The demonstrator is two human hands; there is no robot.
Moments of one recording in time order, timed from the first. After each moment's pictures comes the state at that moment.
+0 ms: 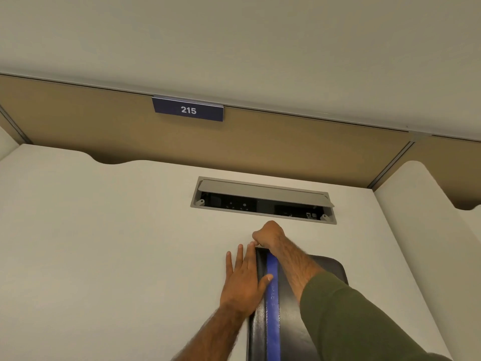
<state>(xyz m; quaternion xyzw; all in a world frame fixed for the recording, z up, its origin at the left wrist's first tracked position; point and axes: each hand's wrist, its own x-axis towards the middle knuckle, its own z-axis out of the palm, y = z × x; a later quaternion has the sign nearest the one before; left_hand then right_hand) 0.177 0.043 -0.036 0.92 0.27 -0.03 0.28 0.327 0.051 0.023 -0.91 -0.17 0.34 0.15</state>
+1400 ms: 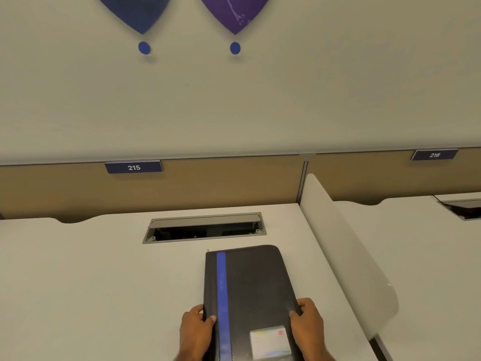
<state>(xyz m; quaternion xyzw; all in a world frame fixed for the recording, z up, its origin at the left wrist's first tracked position) 0.140 -0.089 -0.007 0.73 0.49 0.09 0.47 0.285 -0.306 0.027 -0.88 0.00 0.18 0.44</state>
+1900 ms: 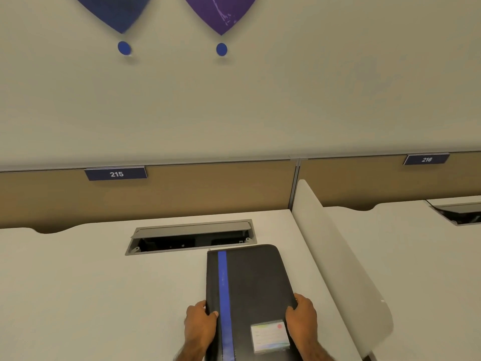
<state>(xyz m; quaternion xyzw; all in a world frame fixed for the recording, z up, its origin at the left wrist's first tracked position) 0.216 -0.089 -0.016 0.74 0.49 0.08 0.47 0.357 -0.293 -0.012 -0.90 -0.01 0.13 0.41</state>
